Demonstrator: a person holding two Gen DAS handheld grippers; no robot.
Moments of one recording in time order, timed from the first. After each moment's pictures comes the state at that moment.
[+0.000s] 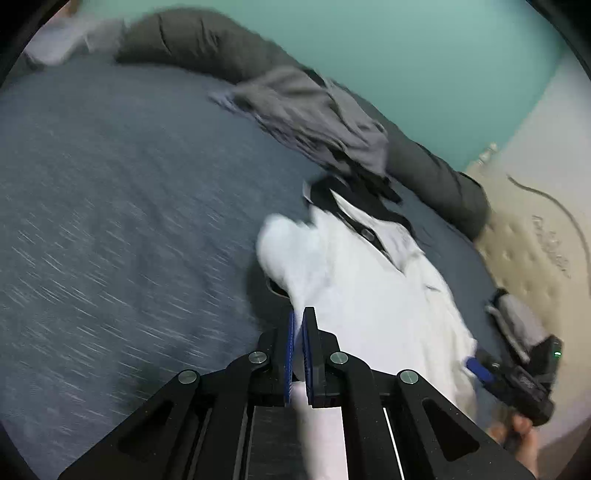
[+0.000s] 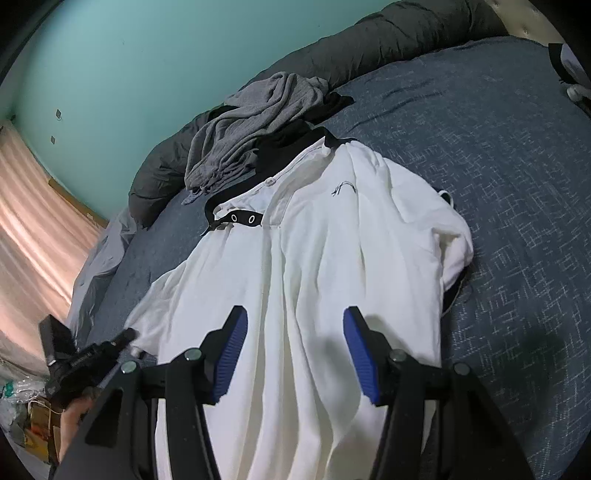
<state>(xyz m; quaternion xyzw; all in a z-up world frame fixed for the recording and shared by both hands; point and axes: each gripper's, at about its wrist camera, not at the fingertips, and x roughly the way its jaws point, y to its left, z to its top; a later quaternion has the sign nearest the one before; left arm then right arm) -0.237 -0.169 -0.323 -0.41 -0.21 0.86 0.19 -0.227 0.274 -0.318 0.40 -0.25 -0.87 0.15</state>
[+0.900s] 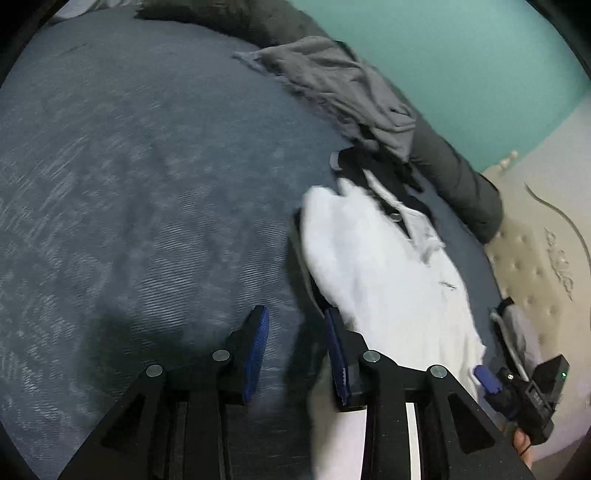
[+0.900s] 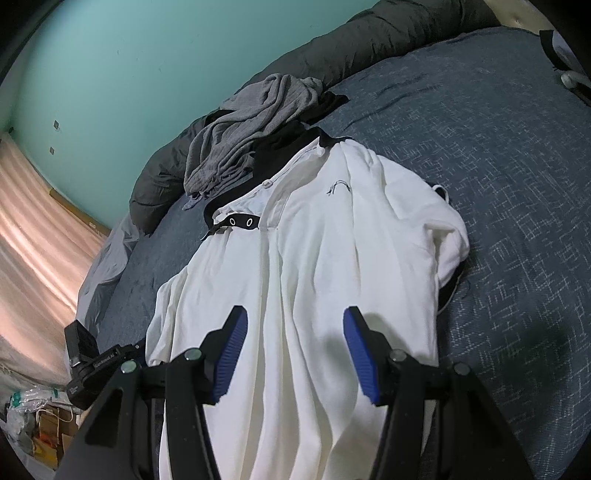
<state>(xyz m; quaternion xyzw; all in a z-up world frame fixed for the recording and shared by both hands) -0.257 -0.169 -0.357 -0.45 -0.23 0.84 0.17 -0.226 0.280 -0.322 0.40 -0.27 -0.86 0.15</state>
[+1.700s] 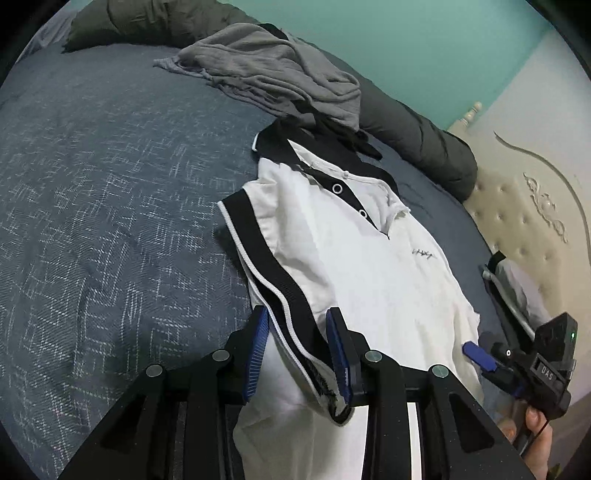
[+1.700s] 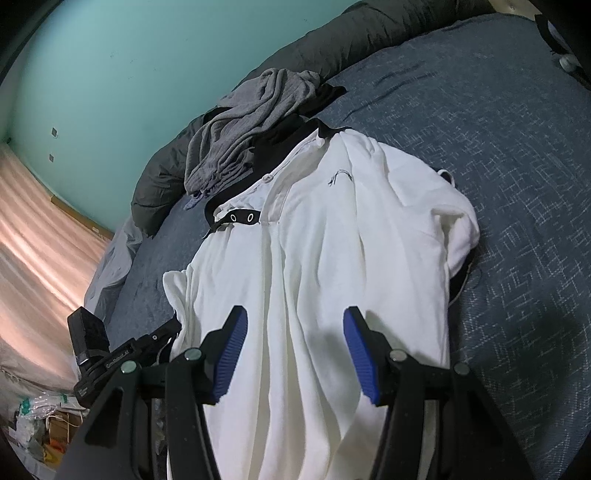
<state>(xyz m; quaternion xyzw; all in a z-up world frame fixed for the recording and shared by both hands) -0.272 -0.114 -0.354 -0.44 -0.17 0.85 0.23 -0.229 0.278 -0.329 0.41 -0.29 -0.85 0.15</state>
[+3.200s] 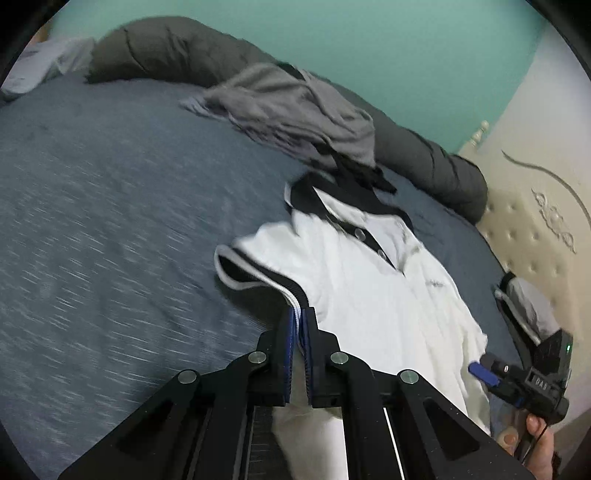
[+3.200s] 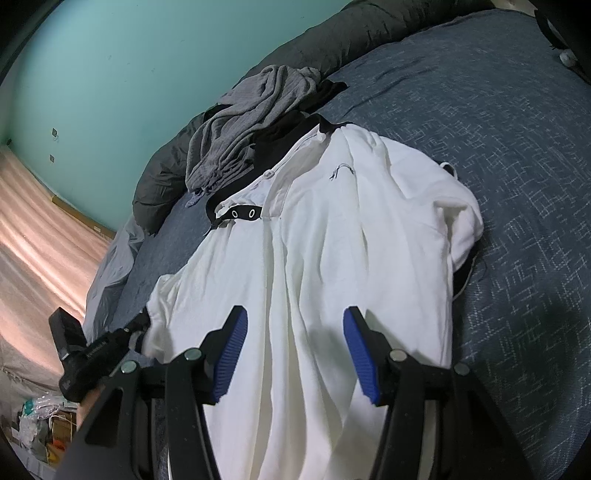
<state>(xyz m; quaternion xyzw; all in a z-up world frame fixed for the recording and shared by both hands) -0.265 -0.164 -0.316 -0.39 -0.16 0.89 0.19 -0.228 0.273 -0.331 0.41 -0.29 -0.85 0.16</state>
